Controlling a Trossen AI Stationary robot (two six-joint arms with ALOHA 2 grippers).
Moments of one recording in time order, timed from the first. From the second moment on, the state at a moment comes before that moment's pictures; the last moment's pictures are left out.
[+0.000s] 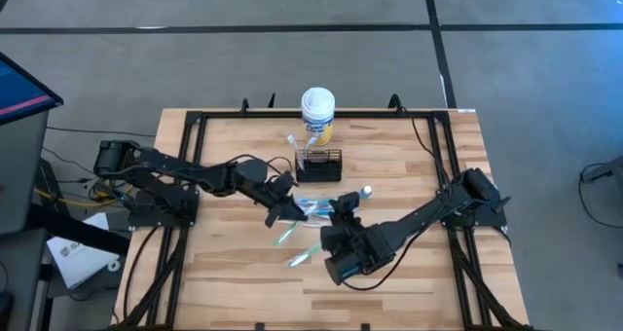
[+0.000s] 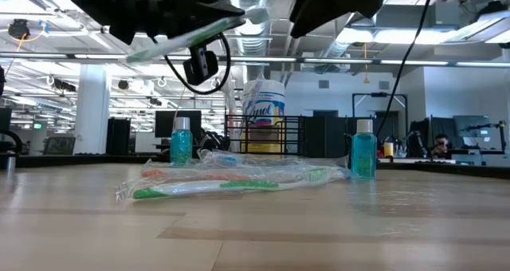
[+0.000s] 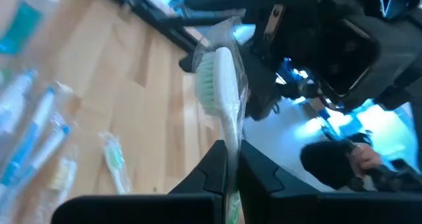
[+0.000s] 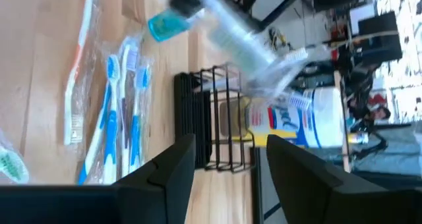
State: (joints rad) left arm 0.00 1.43 0.67 0.51 0.41 -0.70; right arm 0.51 1.95 1.67 -1.12 1.04 0.20
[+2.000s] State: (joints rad) left arm 0.09 1.64 0.40 1.57 -0.39 0.05; right arm 0.50 1.95 1.67 -1.25 1.02 0.47
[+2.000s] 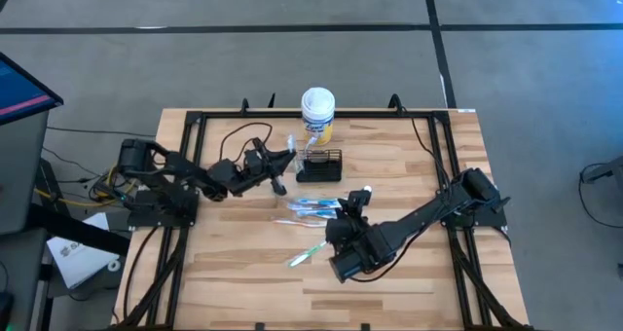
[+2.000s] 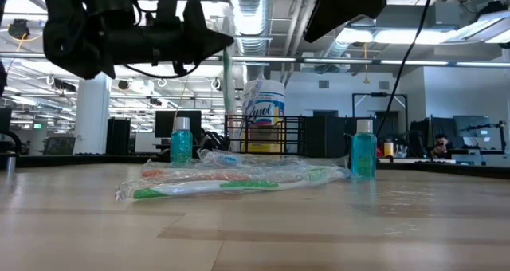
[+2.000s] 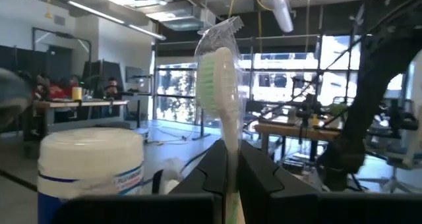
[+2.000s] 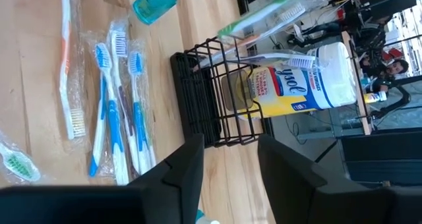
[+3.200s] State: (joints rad) left arm 0.15 1.69 0.45 1.57 -0.27 0.02; right arm 0.47 1.95 1.66 -1.25 1.02 0.47
